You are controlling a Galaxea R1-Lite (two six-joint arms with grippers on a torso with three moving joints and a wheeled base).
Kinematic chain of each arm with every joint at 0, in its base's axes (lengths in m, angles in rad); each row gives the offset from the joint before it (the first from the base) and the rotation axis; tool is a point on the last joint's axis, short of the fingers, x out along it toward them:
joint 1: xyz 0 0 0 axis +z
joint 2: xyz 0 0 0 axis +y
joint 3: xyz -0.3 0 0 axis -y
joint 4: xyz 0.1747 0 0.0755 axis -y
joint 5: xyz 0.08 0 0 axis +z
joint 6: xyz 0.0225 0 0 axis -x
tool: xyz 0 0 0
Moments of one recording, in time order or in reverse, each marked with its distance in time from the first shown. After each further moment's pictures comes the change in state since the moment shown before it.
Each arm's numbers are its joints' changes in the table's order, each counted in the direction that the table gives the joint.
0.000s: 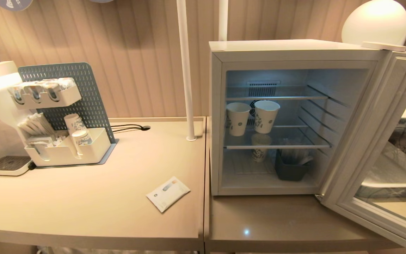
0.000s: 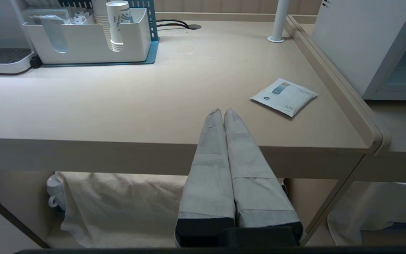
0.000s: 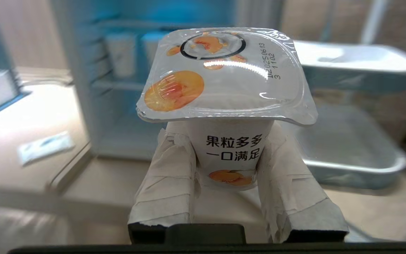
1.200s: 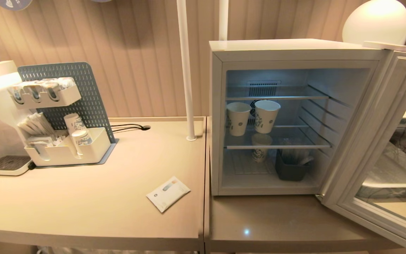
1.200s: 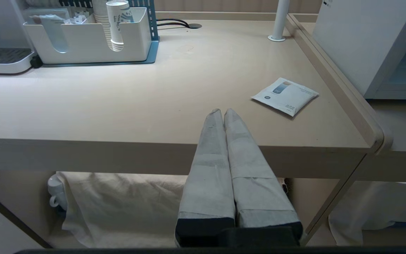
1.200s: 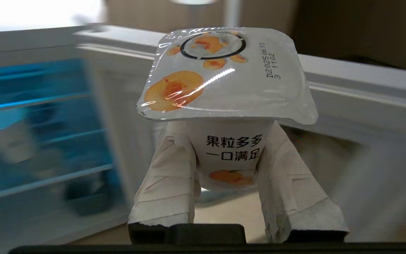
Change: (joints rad) left arm 0.000 0.000 0.001 -0.003 0.000 -0.003; right arm 0.265 0.709 0.584 -0.005 -0.741 0.043
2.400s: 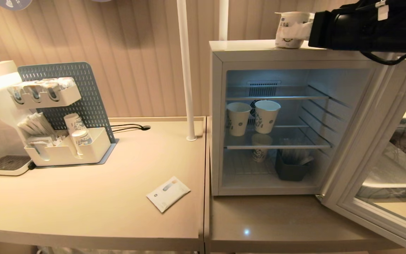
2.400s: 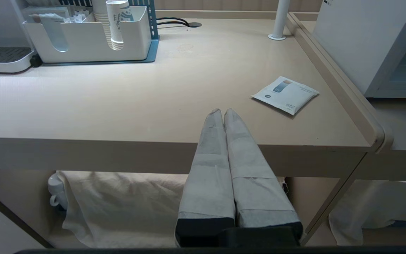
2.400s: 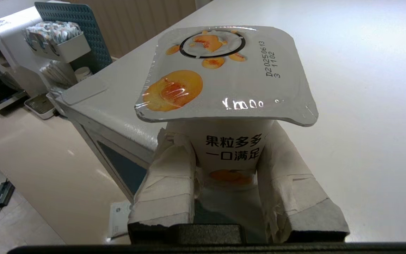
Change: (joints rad) left arm 0.000 0.000 0.000 -0.003 0.000 -0.001; right arm 0.005 0.955 0.792 0.044 0.963 -0.167
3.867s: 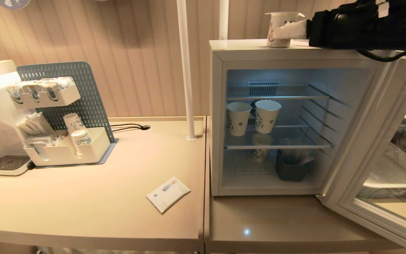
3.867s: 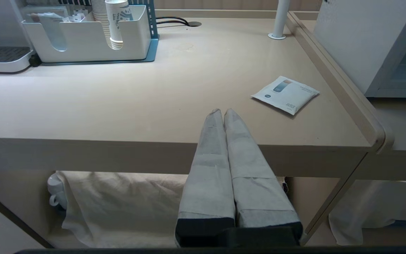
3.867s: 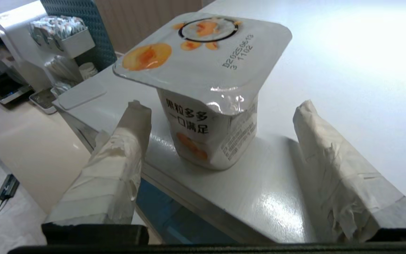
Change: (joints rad) left arm 0.000 0.000 0.000 -0.002 0.000 0.000; right arm -0.003 0.044 0.073 -0.026 0.039 -0.003
